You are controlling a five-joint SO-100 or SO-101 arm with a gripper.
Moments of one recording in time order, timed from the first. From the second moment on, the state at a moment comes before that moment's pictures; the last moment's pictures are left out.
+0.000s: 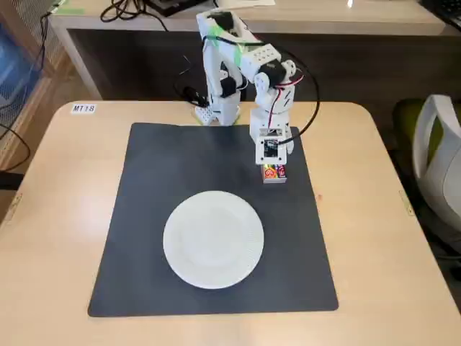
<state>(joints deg) -35.2 108.6 115.5 72.6 -49.0</state>
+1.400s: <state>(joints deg) -27.9 93.6 108.5 65.7 -49.6</state>
